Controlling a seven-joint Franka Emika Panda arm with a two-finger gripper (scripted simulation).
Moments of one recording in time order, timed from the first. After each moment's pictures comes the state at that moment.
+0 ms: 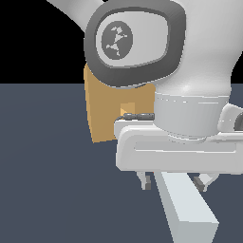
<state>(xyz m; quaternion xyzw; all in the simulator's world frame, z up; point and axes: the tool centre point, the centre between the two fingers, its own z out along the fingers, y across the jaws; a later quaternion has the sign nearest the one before) 0.091 -0.129 0.026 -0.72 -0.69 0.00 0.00</state>
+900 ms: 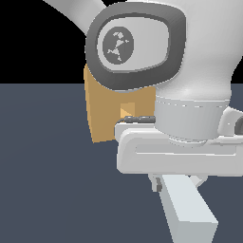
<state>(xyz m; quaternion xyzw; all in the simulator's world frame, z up) 0.092 -0.130 0.022 -0.72 -0.69 0.00 0.00</state>
